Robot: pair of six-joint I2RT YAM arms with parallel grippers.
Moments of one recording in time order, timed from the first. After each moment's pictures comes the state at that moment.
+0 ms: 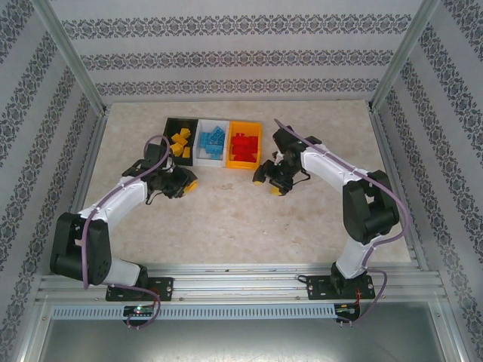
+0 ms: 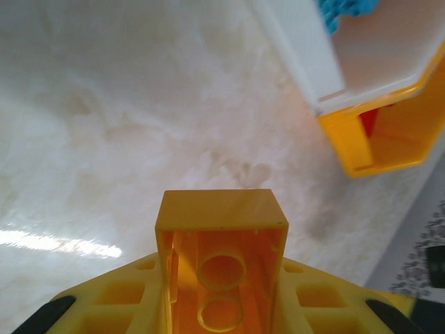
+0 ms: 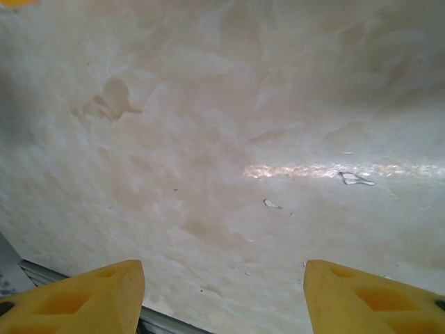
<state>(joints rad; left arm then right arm) -0.17 1.42 0.89 -0.44 0.42 -1.05 0.42 1.78 1.32 -0.88 -0.47 0.74</state>
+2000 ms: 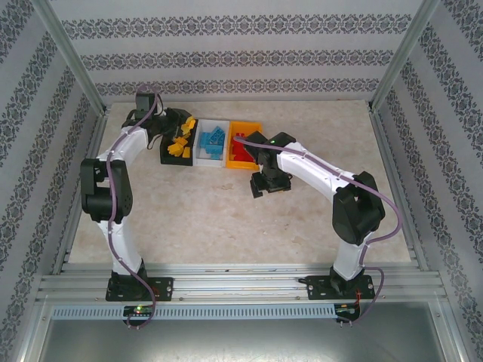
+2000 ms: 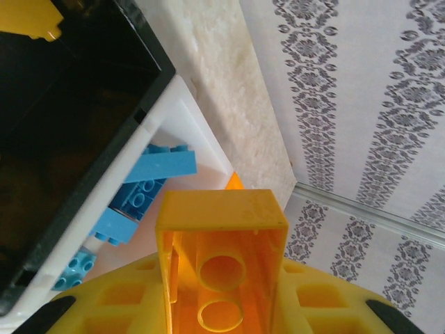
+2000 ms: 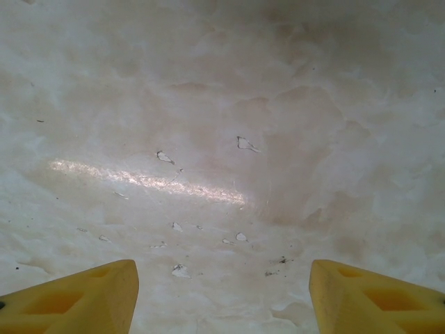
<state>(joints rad) 0.00 1.98 1.56 -0.28 0.61 -1.18 0.64 1.83 1.53 -1.23 0.01 0.44</state>
